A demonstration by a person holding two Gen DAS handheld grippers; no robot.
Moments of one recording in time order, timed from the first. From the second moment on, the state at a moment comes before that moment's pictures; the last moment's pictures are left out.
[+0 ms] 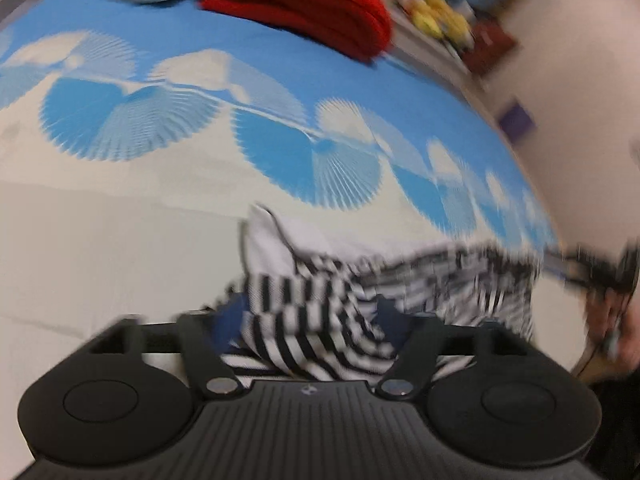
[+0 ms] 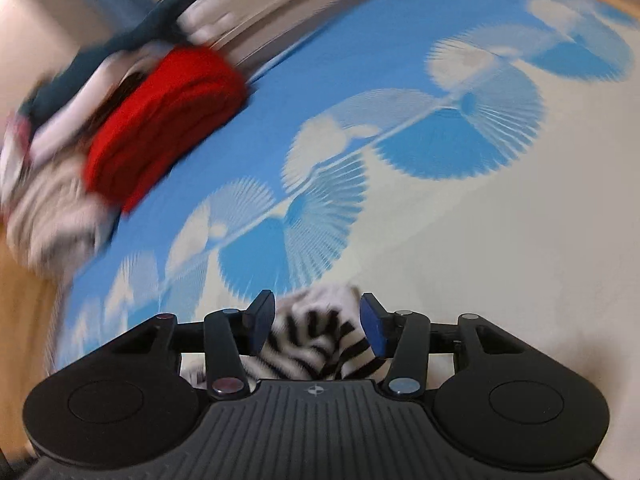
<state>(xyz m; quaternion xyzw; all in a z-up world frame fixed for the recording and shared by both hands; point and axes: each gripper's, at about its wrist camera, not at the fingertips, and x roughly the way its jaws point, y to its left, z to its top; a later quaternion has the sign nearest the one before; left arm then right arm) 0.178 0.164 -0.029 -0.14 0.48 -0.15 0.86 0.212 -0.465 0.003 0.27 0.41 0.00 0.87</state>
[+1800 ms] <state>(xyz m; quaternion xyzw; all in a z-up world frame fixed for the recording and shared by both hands) 0.228 0.141 -0.051 -0.06 0.48 -0.09 0.87 0.209 -0.418 0.027 0.06 0.37 0.19 0.91</state>
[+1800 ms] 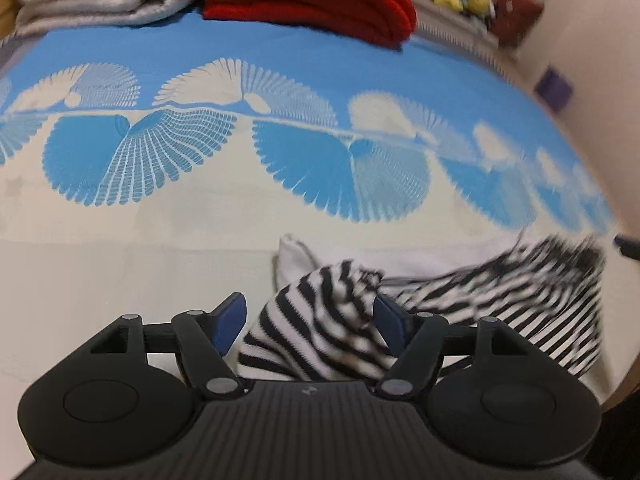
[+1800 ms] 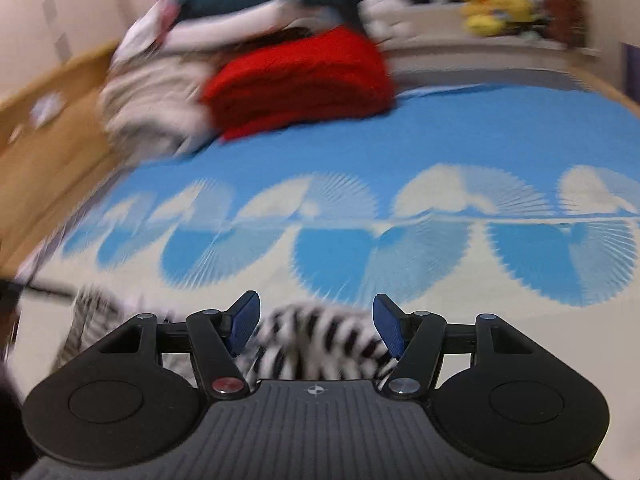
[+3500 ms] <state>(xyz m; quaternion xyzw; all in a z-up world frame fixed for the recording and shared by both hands) 0.190 0.154 -0.055 -0.17 0.54 -0.06 0.82 0.216 -0.433 -0.024 0.11 0.52 0.05 0.85</state>
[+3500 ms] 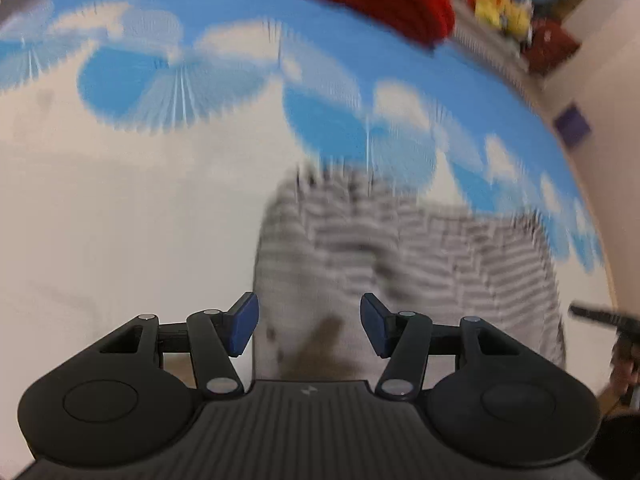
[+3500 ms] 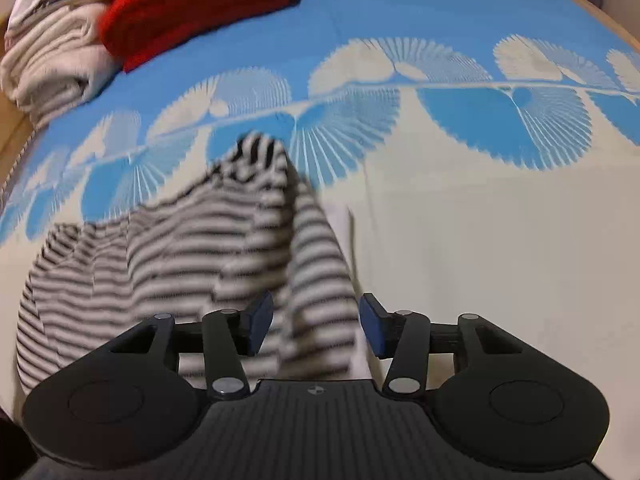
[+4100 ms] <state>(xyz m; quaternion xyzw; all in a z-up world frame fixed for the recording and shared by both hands) 0.175 0.112 -0.117 -0.06 0.65 -0.07 0.76 0.179 -0.427 -0.070 0.05 0.60 0.08 0.80</state>
